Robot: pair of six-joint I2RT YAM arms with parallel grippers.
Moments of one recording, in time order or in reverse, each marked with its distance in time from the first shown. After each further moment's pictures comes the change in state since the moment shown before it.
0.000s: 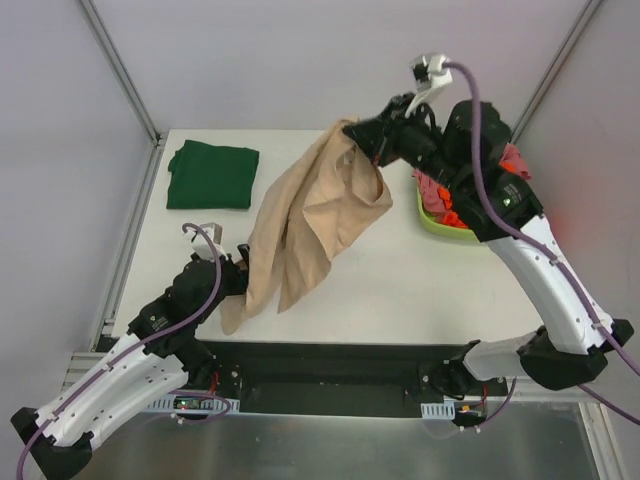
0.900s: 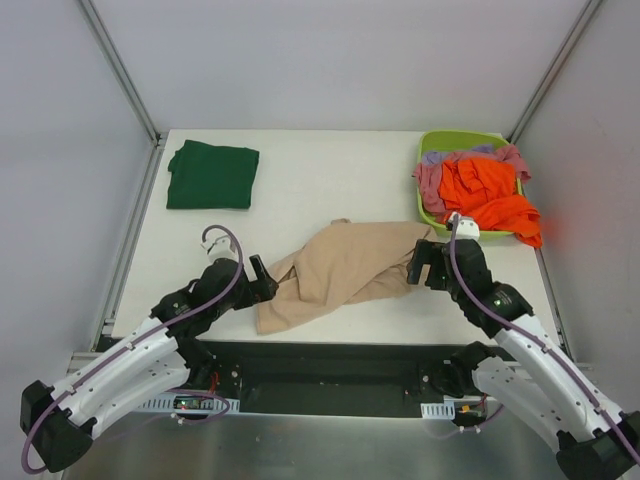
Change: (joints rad) left arm 0.000 0.180 -0.037 -0.093 0.042 -0.188; right arm -0.188 -0.669 -1.290 -0.158 0.478 0.112
